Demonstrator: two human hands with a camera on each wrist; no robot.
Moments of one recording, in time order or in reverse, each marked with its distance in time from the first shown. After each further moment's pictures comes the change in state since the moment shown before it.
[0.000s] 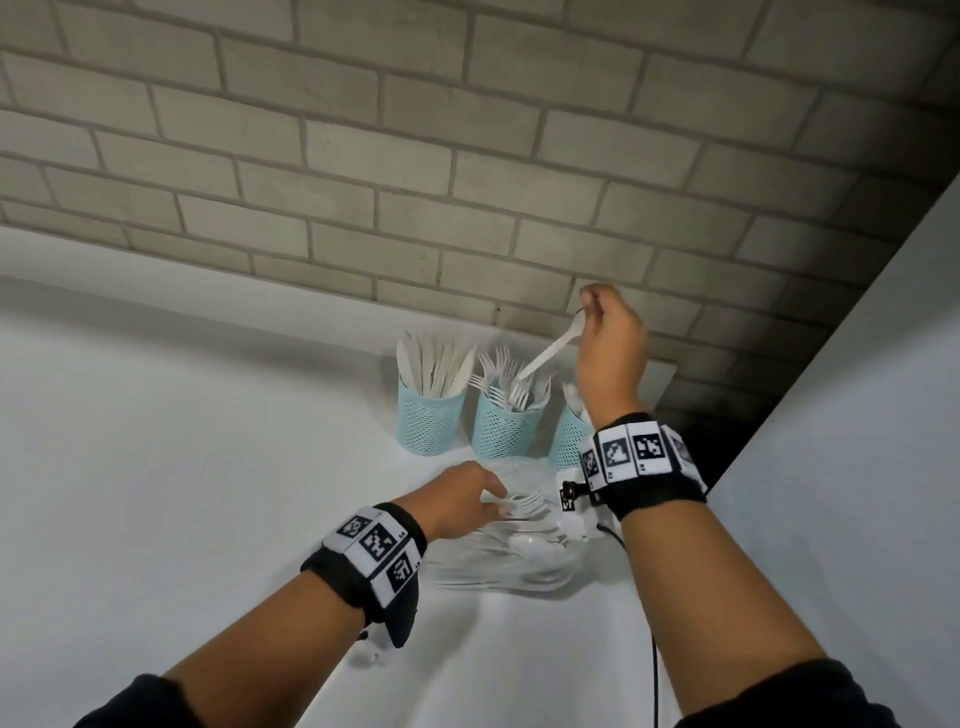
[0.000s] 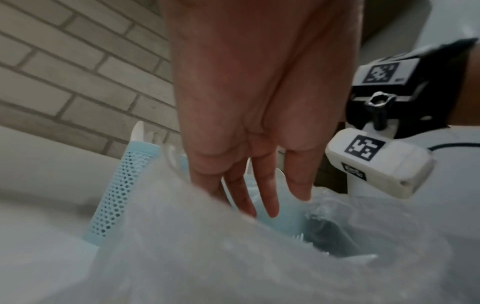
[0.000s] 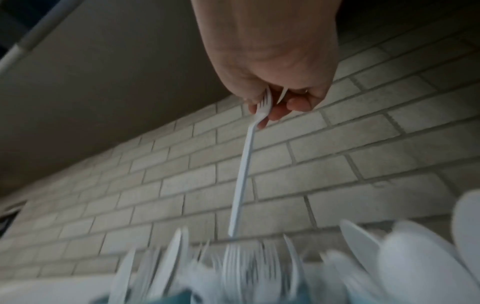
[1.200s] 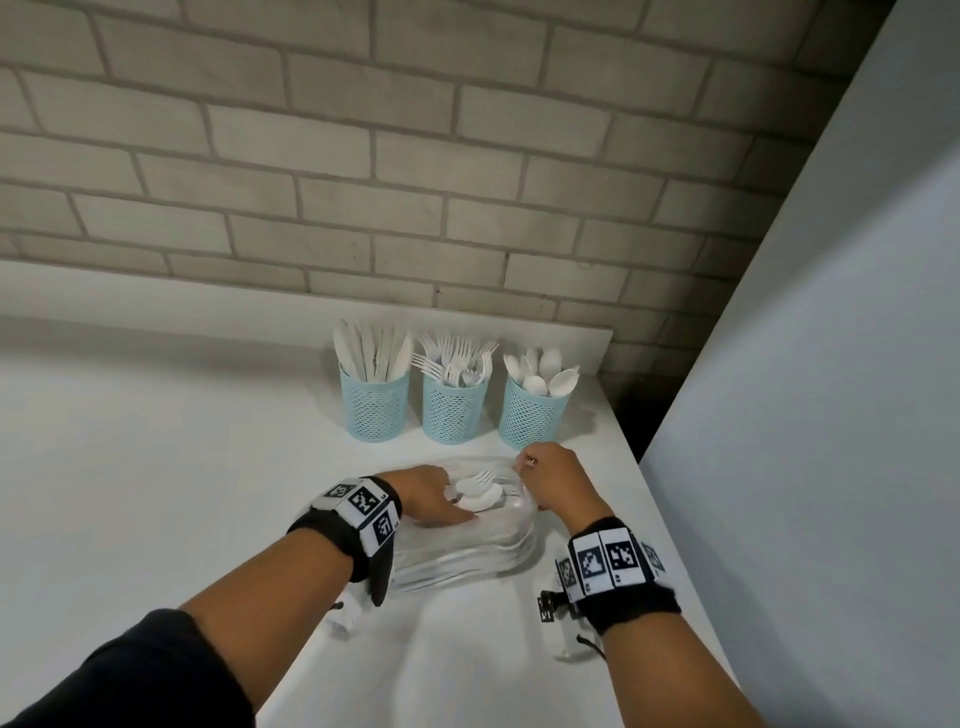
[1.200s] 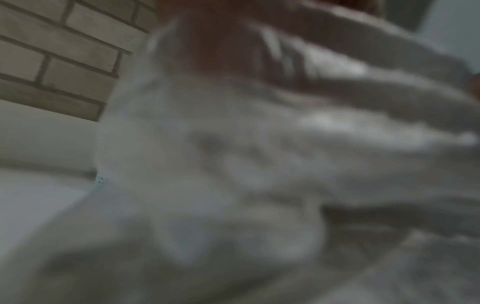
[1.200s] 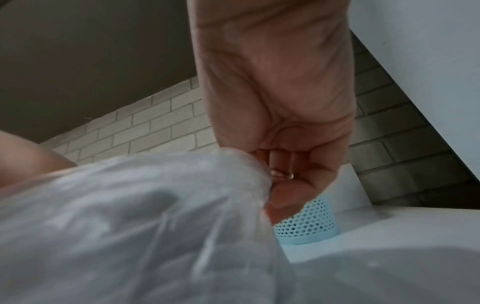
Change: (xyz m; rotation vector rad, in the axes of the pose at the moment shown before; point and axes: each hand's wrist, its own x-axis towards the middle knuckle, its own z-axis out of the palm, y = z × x) left_hand 0.023 0.001 0.020 0.273 -0.325 -0.172; right_hand -0.124 0.066 -0.039 -0.215 -0.810 0.419
